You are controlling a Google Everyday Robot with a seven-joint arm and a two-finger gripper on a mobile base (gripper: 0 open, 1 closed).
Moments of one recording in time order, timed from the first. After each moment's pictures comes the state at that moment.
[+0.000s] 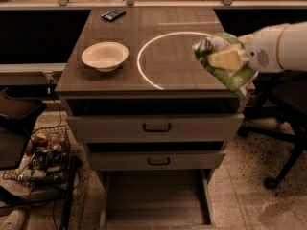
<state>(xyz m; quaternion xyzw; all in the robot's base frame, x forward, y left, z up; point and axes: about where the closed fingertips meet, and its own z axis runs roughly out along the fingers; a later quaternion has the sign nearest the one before) 0.584 -0.178 0.951 -0.33 0.79 0.14 0.50</state>
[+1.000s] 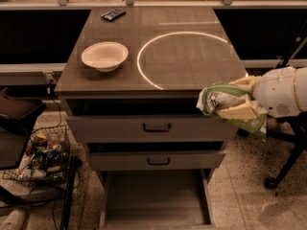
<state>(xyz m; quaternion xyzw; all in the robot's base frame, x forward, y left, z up) 0.489 -0.183 0.879 -0.53 0.71 0.15 0.43</state>
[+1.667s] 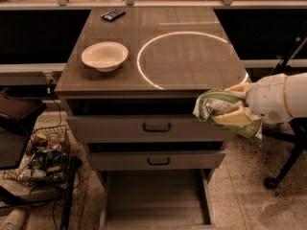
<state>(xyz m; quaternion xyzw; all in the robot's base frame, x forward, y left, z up) 0.488 -0.176 0.861 -0.53 0.72 0.13 0.42</state>
